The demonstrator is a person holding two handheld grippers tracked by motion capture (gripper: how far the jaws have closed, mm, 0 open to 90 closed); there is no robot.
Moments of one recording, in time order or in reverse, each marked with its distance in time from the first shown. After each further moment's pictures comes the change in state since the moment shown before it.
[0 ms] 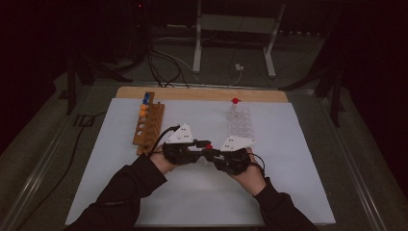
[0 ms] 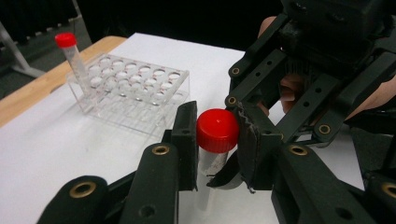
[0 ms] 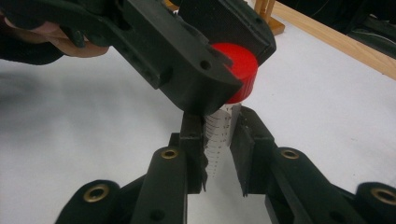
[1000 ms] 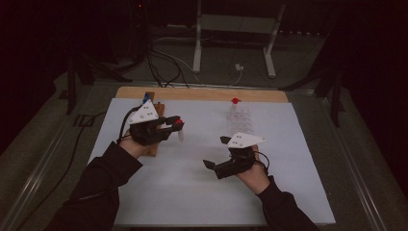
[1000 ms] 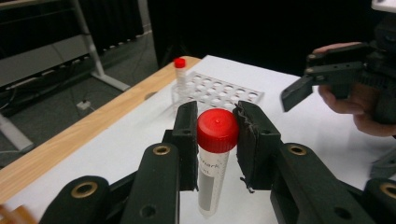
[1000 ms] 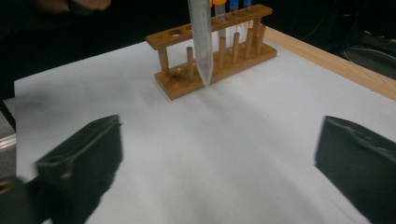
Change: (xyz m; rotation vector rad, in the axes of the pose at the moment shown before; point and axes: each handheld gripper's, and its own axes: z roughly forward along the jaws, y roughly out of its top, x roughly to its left) left arm 0.047 0.008 -0.082 -0.073 0.228 -0.065; right arm -0.006 0.004 -0.014 -0.103 0.014 0.052
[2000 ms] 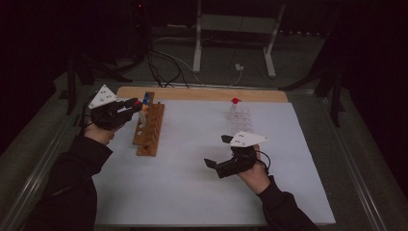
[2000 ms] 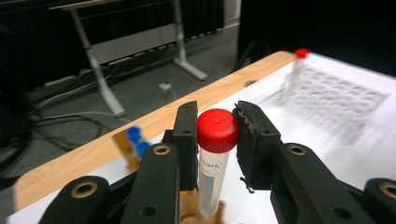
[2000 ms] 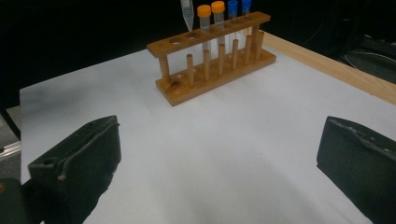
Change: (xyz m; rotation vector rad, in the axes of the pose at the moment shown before) left arm 0.074 -0.022 -0.055 0.034 0.318 -0.092; right arm -0.002 0.001 -0.003 -0.025 0.003 0.017
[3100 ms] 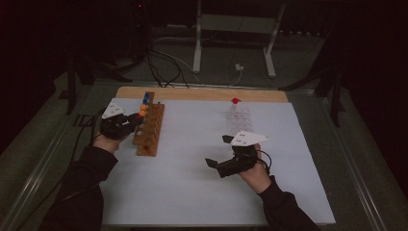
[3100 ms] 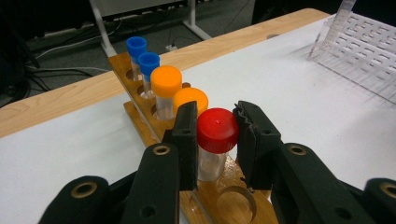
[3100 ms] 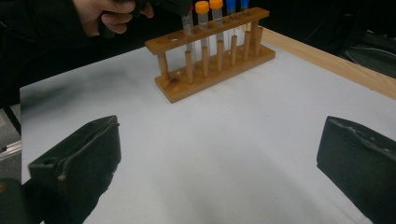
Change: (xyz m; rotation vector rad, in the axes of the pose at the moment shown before) left arm 0.009 -0.060 0.034 0.123 0.023 -0.088; right arm -0.004 -0.001 -0.001 0.012 0.004 0.013
